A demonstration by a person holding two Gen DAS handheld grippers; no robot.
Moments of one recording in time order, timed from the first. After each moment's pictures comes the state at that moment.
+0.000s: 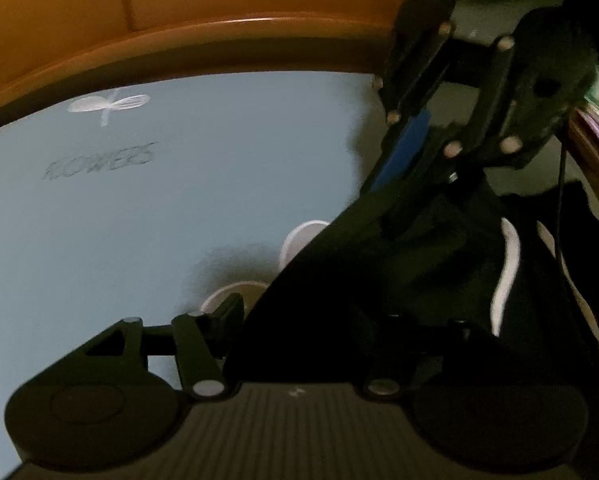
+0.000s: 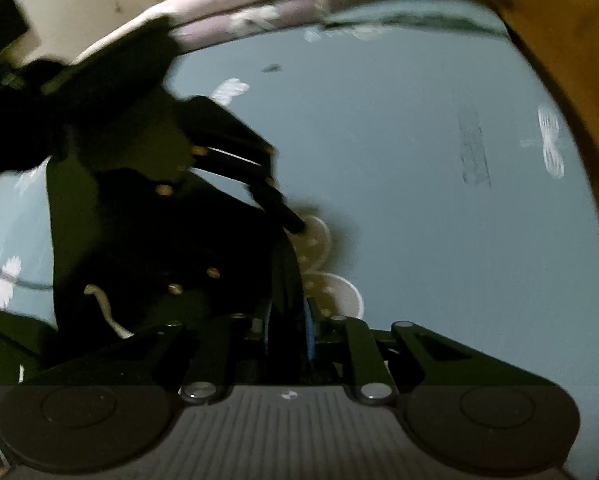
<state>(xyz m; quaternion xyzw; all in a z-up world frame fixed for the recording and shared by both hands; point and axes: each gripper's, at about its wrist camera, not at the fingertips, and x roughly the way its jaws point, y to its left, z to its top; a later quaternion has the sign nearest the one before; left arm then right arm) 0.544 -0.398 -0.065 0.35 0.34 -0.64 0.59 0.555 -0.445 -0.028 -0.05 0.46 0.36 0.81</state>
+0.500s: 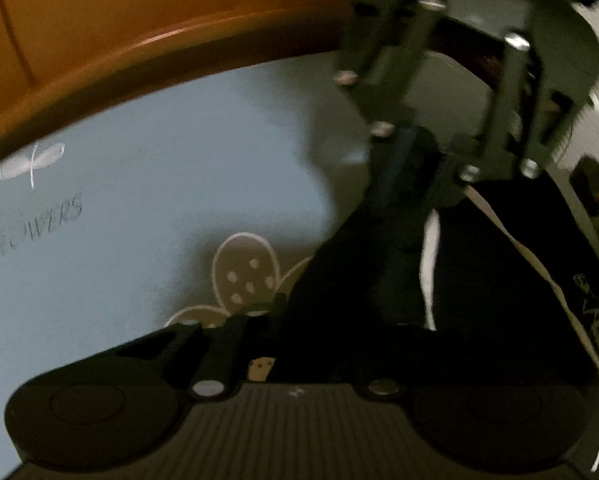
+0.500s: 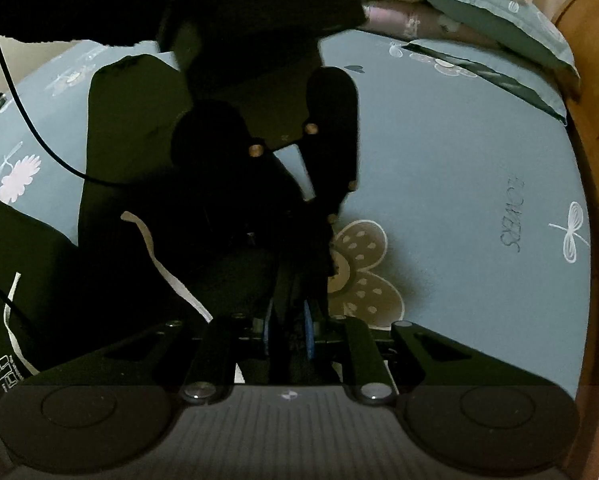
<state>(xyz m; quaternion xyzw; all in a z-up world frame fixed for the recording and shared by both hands) 0.511 -0.402 -0.041 0.42 0.30 -0.69 0.50 0.504 -0.404 -0.003 -0.20 0.42 0.40 0.79</state>
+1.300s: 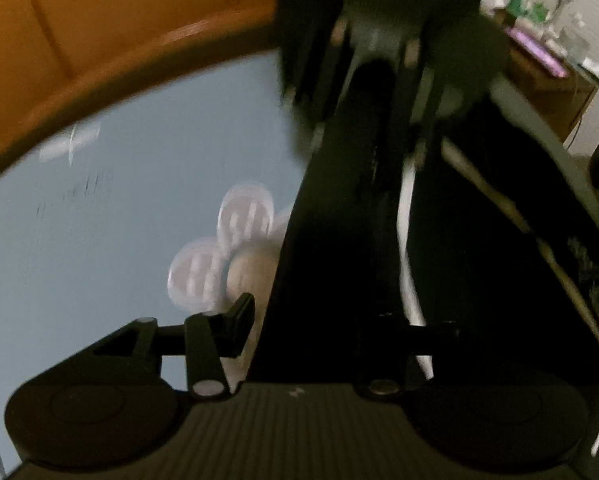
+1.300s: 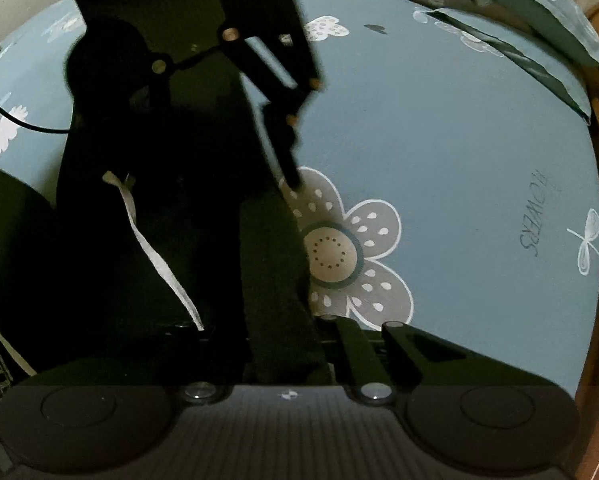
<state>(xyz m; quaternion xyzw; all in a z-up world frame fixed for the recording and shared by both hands) 0.506 -0.353 -0.038 0.45 0.31 -0.65 0.54 0.518 -0.372 -0.025 -0.25 0.47 0.39 0.75</state>
